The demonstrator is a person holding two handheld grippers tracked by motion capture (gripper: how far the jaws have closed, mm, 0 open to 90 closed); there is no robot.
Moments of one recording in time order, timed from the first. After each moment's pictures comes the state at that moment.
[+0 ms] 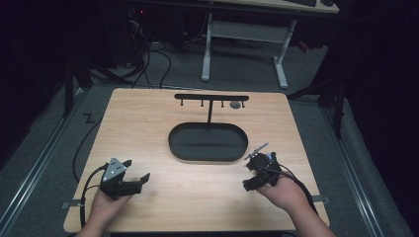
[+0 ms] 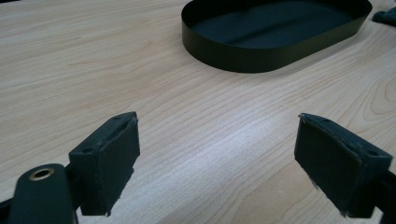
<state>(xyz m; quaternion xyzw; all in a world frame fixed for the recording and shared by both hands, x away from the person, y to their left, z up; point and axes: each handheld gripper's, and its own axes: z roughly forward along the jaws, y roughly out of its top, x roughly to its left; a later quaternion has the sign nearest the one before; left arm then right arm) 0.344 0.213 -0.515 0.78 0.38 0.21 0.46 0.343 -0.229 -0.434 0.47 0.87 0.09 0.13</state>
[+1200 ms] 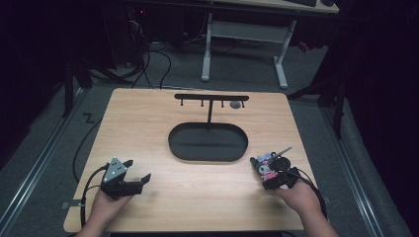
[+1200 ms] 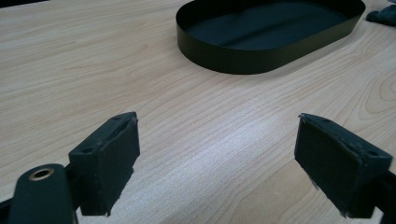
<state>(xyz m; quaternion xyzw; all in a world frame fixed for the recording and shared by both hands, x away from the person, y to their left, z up) 0.343 0.211 -0.516 0.78 0.37 0.21 0.46 0.348 -0.293 -0.474 0.57 0.81 0.07 0.11</state>
